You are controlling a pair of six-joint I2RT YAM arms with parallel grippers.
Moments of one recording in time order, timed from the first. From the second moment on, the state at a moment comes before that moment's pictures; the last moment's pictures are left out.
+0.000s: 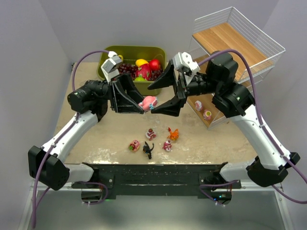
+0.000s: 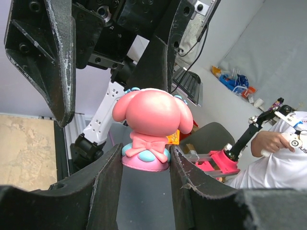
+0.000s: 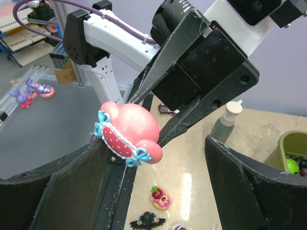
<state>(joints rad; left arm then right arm) -0.44 1.29 1.16 1.31 1.29 -1.65 0.70 1.34 1.81 -0.49 -0.99 -0.08</state>
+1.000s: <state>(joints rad) -0.44 1.30 1.15 1.26 1.26 -1.51 0.70 1.27 1.64 -0.23 -0.96 0.13</state>
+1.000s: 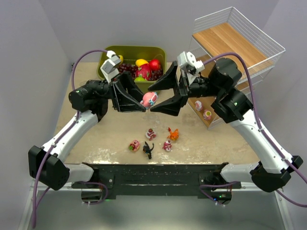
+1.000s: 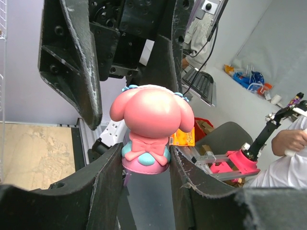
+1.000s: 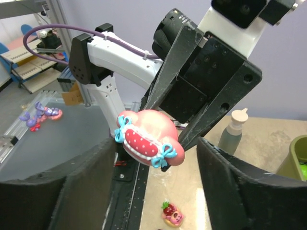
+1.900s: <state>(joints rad) -0.44 1.29 1.15 1.25 1.27 -1.50 0.72 1.26 1.63 -0.16 -0.96 0.15</state>
